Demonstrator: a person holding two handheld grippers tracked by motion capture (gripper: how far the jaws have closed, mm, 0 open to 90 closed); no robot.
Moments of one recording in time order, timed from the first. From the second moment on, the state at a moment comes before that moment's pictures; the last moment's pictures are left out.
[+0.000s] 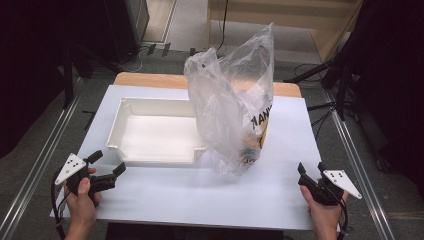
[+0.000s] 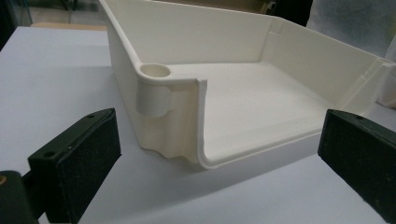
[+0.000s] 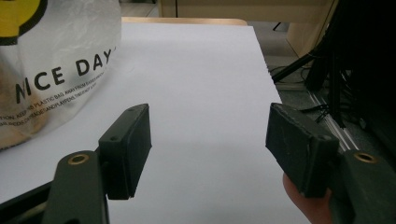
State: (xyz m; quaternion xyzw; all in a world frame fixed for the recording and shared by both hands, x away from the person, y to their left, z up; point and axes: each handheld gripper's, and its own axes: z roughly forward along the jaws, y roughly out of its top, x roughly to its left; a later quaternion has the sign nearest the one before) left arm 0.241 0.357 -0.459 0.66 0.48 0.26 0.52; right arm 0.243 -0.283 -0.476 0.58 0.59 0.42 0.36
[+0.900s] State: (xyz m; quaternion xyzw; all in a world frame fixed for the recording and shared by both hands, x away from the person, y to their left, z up) left arm 0.240 0.317 -0.424 0.66 0.46 0.24 0.55; right arm 0.258 -0.219 -0.404 0.49 0.63 0.51 0.32
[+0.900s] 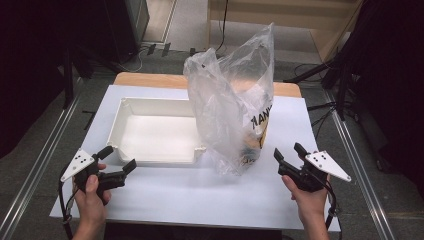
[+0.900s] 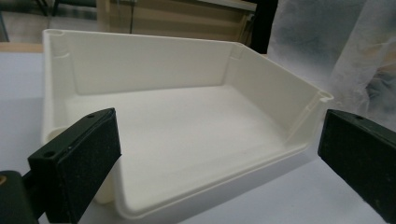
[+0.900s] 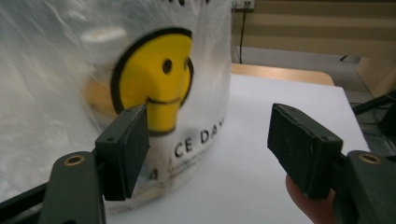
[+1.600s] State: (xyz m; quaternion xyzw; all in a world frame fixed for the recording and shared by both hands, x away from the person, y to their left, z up) left arm 0.273 0.244 -0.384 0.68 0.41 0.20 0.57; right arm 0.281 -0.162 -0.382 0.46 0.67 0.52 0.27
